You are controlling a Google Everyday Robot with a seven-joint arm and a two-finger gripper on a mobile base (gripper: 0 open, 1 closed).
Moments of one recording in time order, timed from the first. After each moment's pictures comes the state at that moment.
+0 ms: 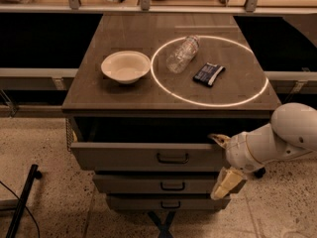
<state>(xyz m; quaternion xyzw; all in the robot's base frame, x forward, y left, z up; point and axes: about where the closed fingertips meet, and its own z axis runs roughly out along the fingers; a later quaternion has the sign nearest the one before) 0.451 -0.162 0.666 -0.64 0.70 0.17 0.26</state>
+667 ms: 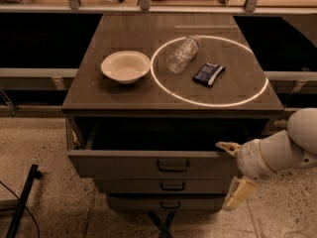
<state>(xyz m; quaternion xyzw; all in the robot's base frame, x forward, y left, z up) 0.417 -0.181 0.675 -0.64 0.70 0.18 0.25</state>
